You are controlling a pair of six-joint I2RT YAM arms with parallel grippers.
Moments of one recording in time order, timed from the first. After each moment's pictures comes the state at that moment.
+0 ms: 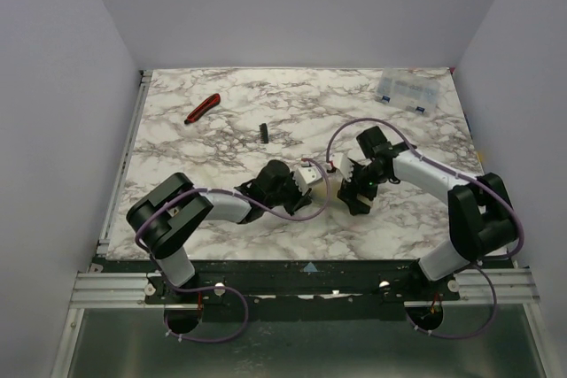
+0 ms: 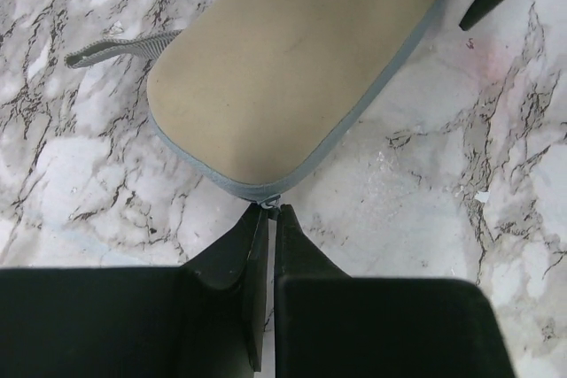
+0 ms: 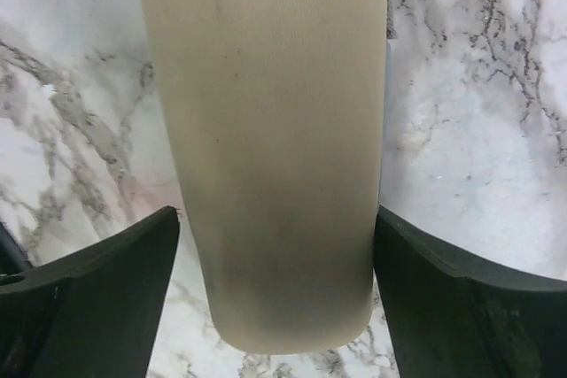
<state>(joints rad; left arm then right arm) -0.82 1.68 0.64 0.51 0.33 0.09 0.40 1.56 0.92 -0.68 -0.39 -0.82</state>
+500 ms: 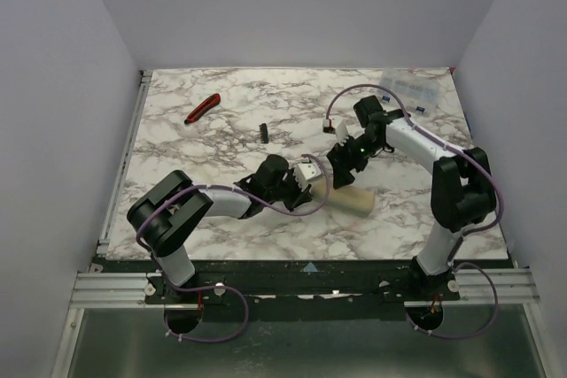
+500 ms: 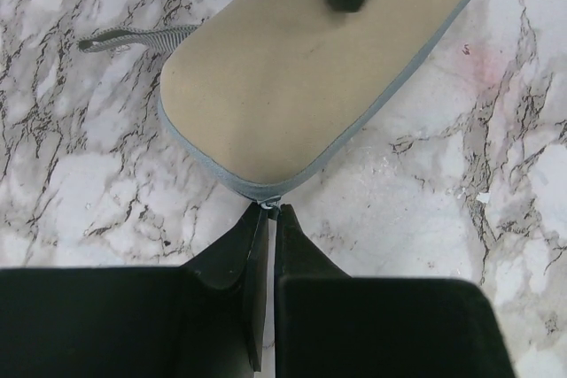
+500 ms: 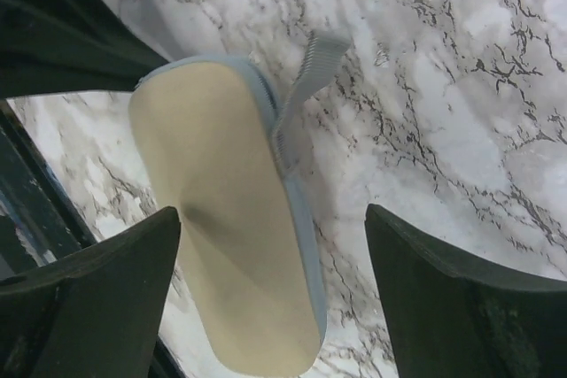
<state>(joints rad) -0.78 1.69 0.68 0.46 0.40 0.11 0.35 1.74 1.27 -0.84 -0.57 -0.57</state>
